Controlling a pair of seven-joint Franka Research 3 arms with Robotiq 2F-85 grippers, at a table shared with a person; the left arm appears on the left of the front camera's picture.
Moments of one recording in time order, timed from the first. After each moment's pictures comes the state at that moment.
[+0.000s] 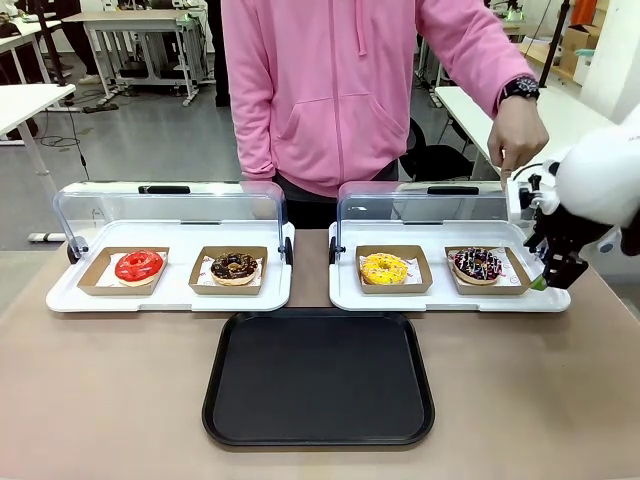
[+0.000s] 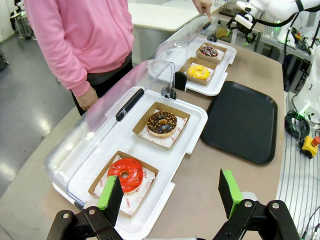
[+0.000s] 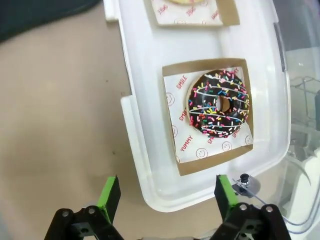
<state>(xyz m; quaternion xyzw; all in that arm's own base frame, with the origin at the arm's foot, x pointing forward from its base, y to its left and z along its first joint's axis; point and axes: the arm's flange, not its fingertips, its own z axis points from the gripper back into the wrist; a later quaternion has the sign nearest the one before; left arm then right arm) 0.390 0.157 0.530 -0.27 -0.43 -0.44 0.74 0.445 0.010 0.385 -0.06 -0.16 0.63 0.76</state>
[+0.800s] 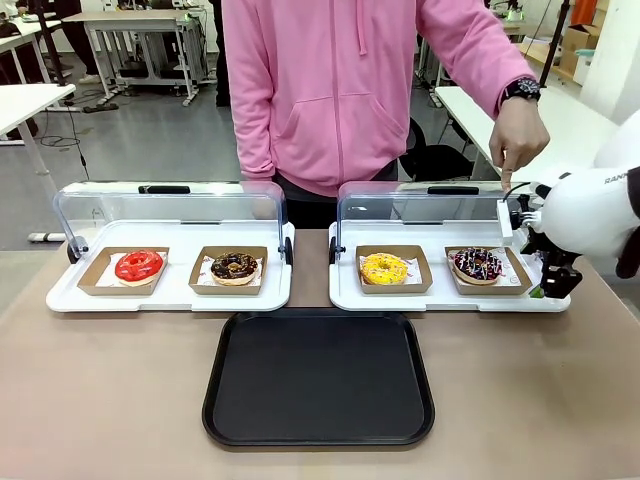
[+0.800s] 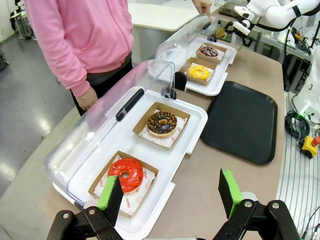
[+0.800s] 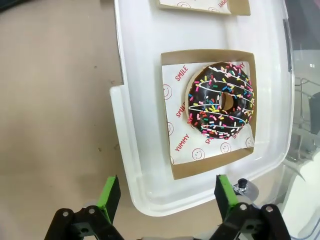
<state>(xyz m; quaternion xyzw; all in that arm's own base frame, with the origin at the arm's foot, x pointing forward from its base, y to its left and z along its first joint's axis) 0.389 0.157 0.530 -0.27 -0.43 -0.44 0.74 0.453 0.010 0.364 -0.09 -0.15 0.65 0.74</state>
